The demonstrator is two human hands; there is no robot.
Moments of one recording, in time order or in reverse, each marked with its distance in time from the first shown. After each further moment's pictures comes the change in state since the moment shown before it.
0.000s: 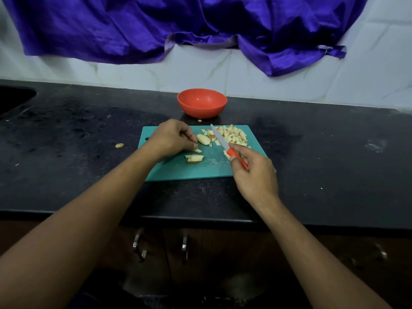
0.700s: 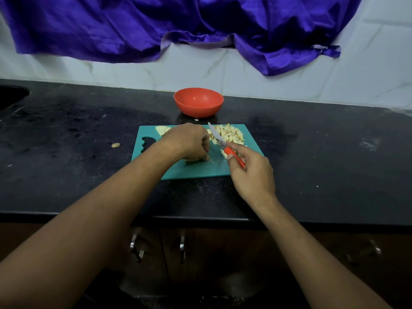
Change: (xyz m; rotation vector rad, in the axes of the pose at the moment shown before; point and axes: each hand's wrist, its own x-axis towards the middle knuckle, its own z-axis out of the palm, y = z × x) left_hand 0.001 0.043 0.023 0.629 -0.171 0.131; right_hand -0.001 0.001 0.000 0.027 0.025 -0.019
